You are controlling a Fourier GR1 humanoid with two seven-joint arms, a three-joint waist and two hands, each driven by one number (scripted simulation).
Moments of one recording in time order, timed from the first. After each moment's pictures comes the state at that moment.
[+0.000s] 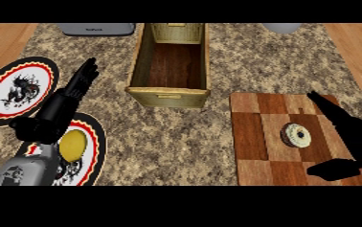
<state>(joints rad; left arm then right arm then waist) -0.16 0.28 -0.03 -1.59 0.03 -0.14 0.02 0.06 -0.39 -0.09 -1.76 0.68 0.35 0.08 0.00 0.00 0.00</state>
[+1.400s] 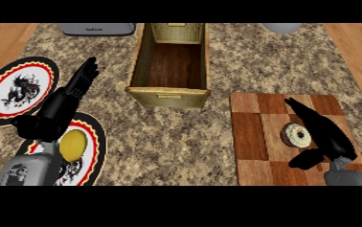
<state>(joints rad) -0.17 0.21 0.06 -1.57 -0.04 -0.22 0.01 -0.06 -0.30 -0.07 -1.41 0.90 0.28 0.01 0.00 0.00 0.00</state>
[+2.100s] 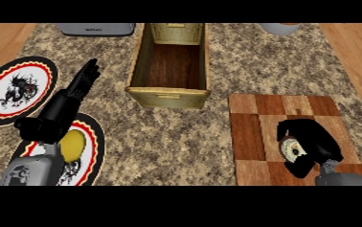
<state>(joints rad) -0.16 0.19 0.06 -1.58 -0.07 -0.22 0.01 -0.04 -0.31 0.04 -1.39 1.02 0.25 -0.07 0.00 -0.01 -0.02</state>
